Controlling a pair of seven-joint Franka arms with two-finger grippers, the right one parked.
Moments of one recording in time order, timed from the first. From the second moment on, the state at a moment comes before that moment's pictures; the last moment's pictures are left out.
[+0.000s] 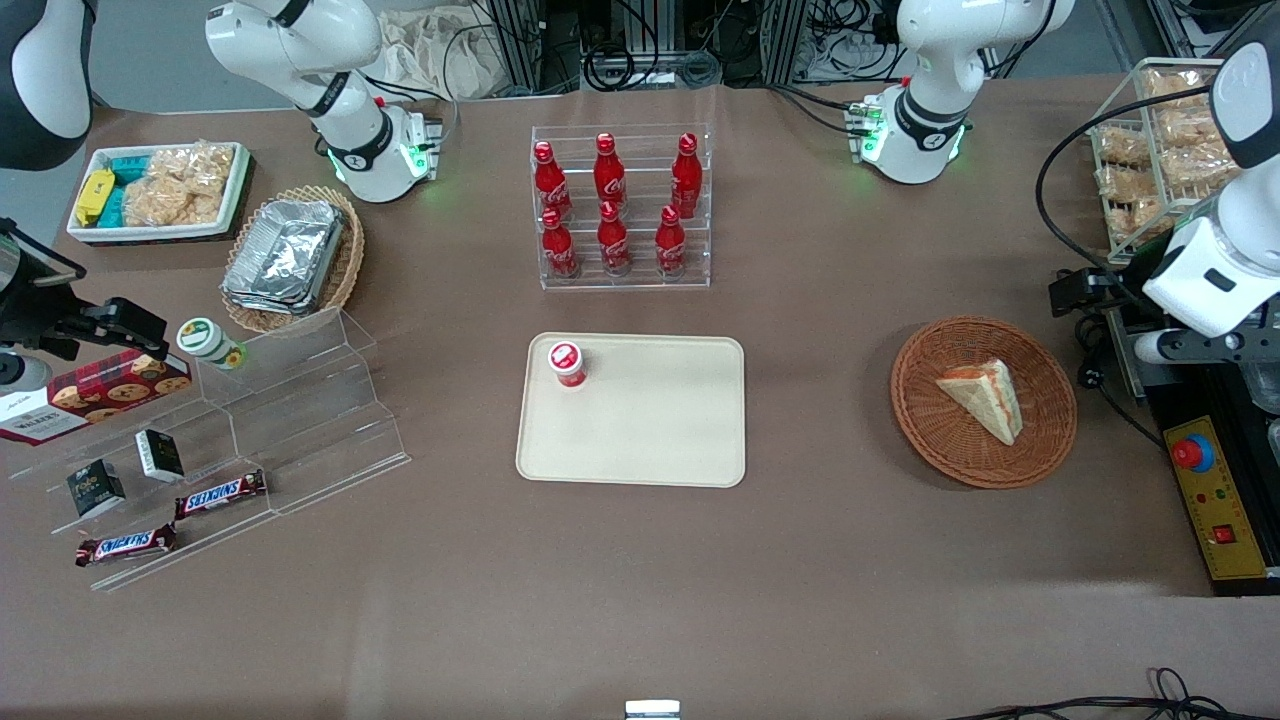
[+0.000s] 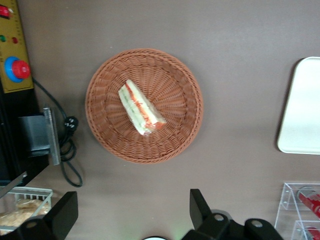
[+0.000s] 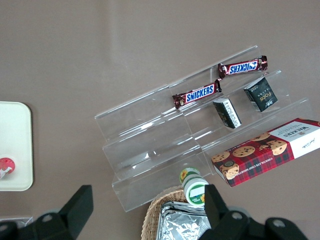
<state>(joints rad) 0.15 0.04 -0.19 -1.66 0.03 1.59 -0.05</state>
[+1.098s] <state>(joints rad) 0.17 0.07 -0.18 -1.91 0.04 1.85 -0.57</state>
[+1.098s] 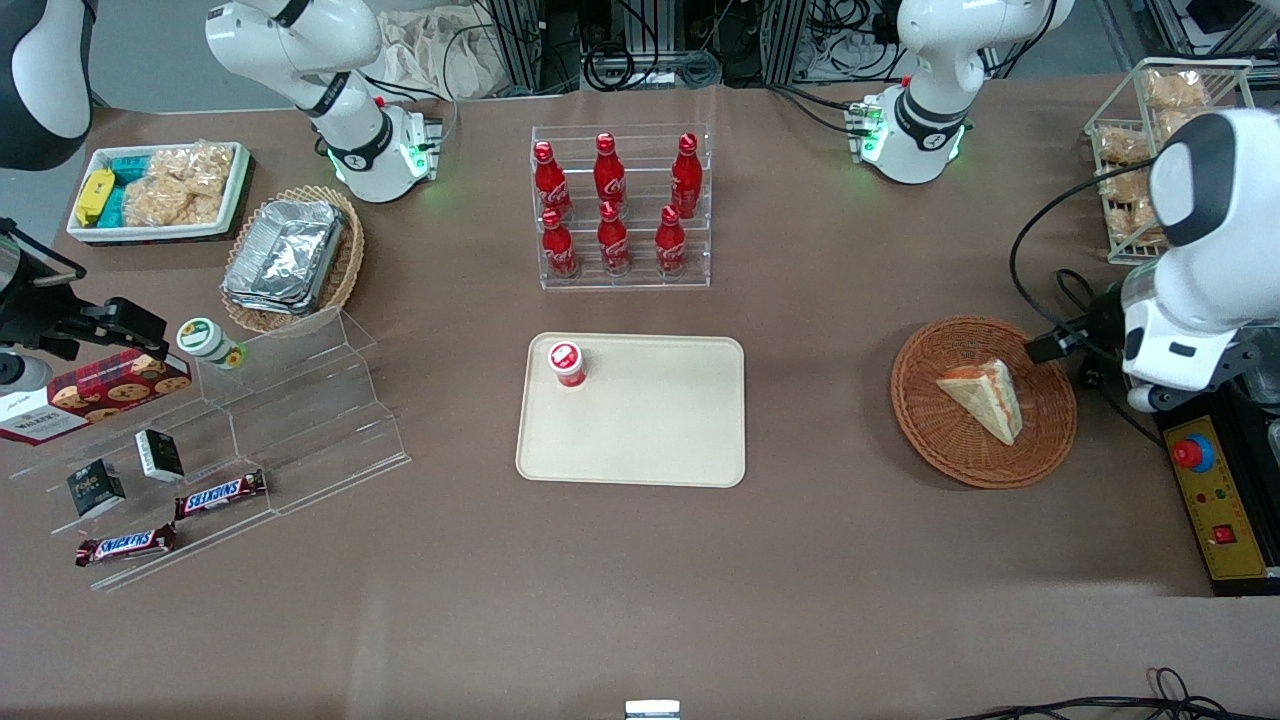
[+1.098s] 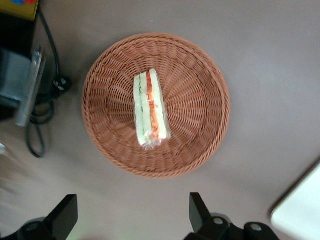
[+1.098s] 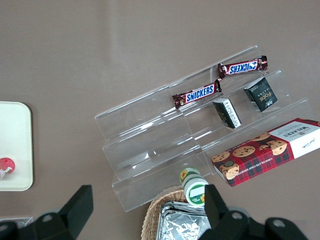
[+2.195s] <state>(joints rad) 0.17 0.27 -0.18 -2.11 0.13 2.23 -1.02</state>
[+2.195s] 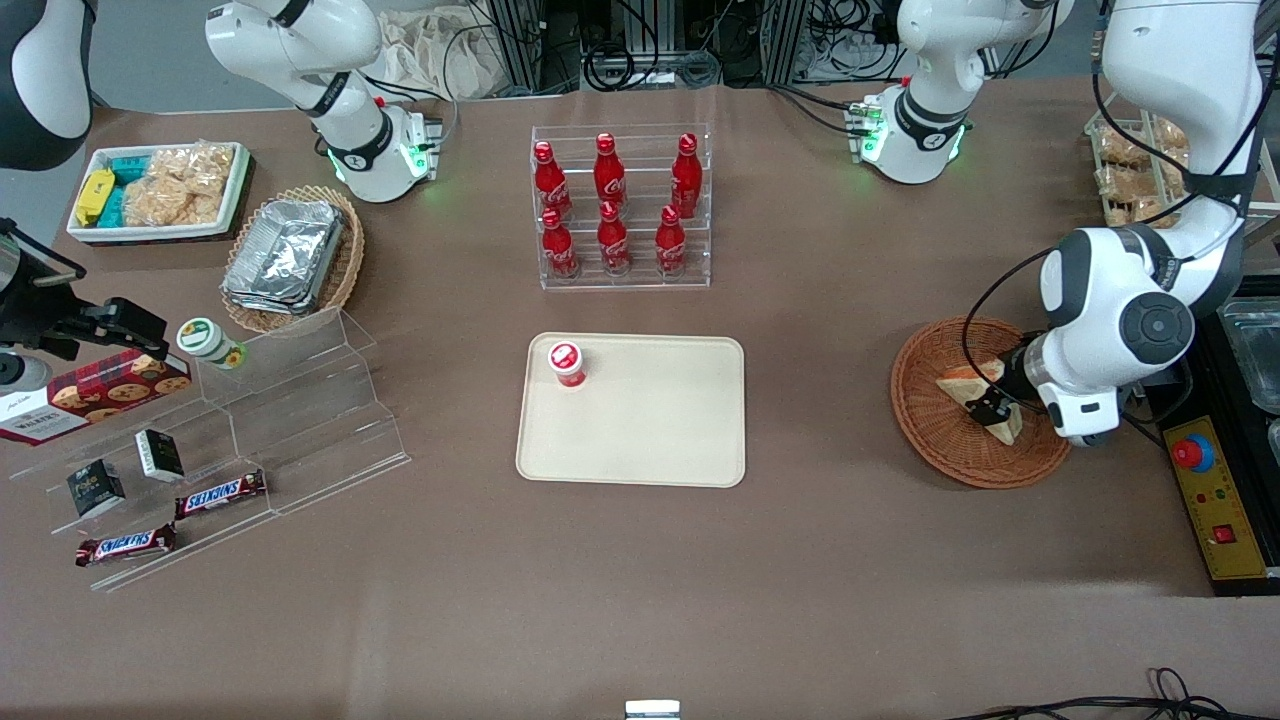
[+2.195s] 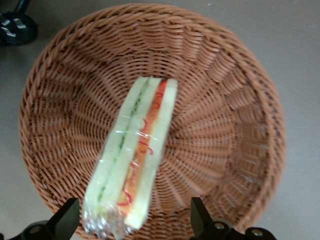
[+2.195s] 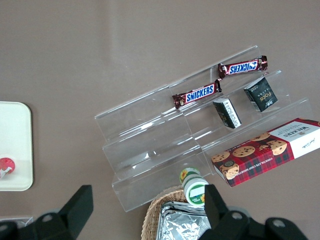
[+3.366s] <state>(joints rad) 0.17 0.32 -0.17 -1.90 0.17 2.00 -0.95</state>
